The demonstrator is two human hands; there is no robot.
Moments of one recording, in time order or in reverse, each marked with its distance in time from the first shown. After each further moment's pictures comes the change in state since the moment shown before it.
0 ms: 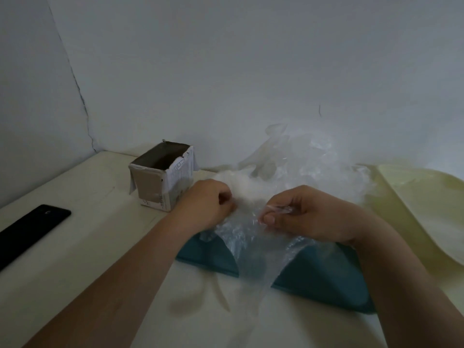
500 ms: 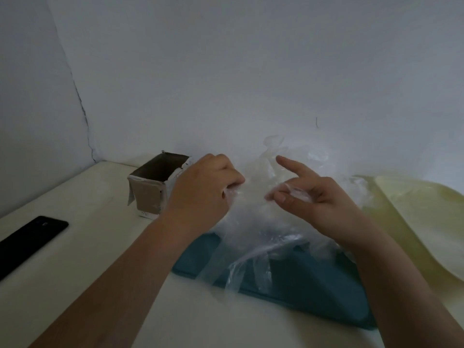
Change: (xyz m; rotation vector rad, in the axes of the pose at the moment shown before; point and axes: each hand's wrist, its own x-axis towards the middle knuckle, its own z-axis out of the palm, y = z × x) left_hand -0.003 0.023 -0.031 0.106 0.514 0.520; right_hand -0.003 -0.008 -0.006 0.026 0.436 -0.055
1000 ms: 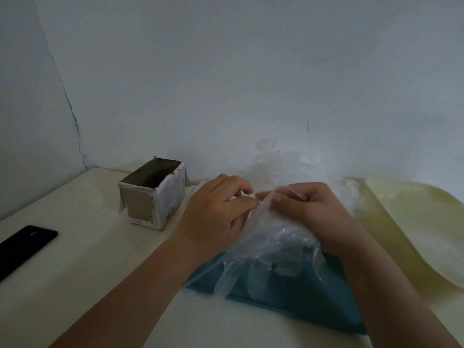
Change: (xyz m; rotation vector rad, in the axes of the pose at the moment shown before) left_hand -0.014 0.020 0.025 -0.006 0.118 0.274; right_hand 0.000 0.011 0.004 0.401 0.069 0.150
